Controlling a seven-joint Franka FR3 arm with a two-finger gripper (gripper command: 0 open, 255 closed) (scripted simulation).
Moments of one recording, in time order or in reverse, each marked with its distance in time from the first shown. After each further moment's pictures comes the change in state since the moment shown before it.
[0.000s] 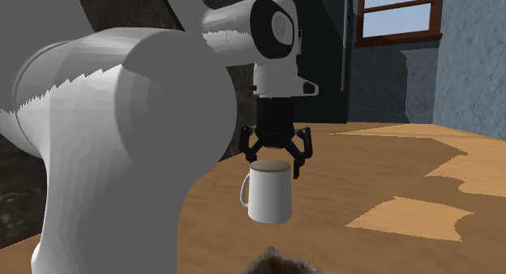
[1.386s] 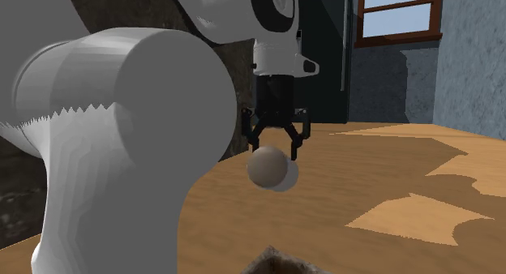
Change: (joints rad) arm 0.000 -0.078 0.003 0.068 0.002 -0.145 0.001
